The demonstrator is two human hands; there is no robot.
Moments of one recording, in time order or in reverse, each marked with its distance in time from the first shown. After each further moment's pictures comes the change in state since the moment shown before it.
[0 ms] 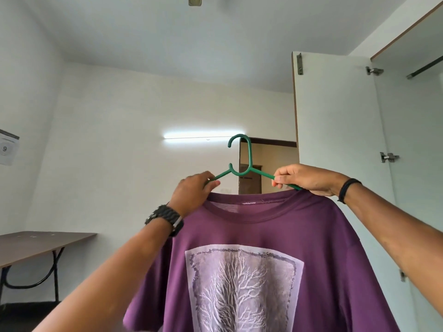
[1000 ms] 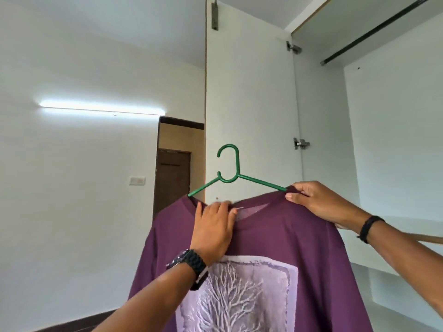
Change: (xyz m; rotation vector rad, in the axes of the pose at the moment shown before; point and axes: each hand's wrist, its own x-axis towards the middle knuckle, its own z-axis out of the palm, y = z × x) left_hand 0.110 0.175 0.419 -0.082 -0.130 0.235; right_hand -0.020 0.337 -0.170 -0.081 0.438 0.223
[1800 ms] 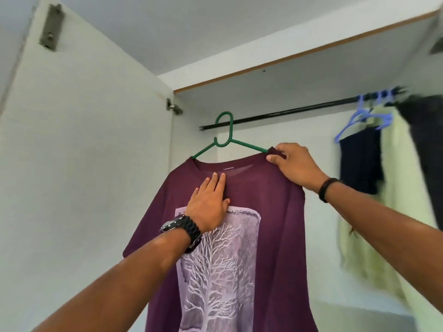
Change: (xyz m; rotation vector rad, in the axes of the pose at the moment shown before) left_hand 0.454 0.271 -0.017 -0.383 -0.097 0.408; right_hand 0.207 -0.105 -0.419 -0.760 0.637 0.091
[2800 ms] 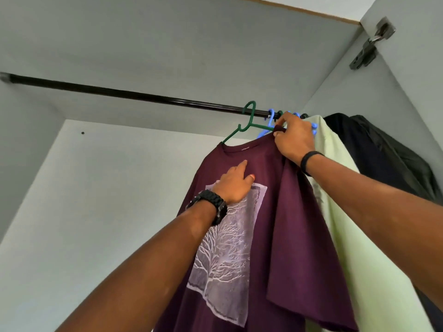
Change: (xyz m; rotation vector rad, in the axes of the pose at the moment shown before) left_hand 0.435 0.294 0.278 -0.846 0.040 0.379; right_hand 0.214 0.374 -0.108 -0.613 0.590 -0.002
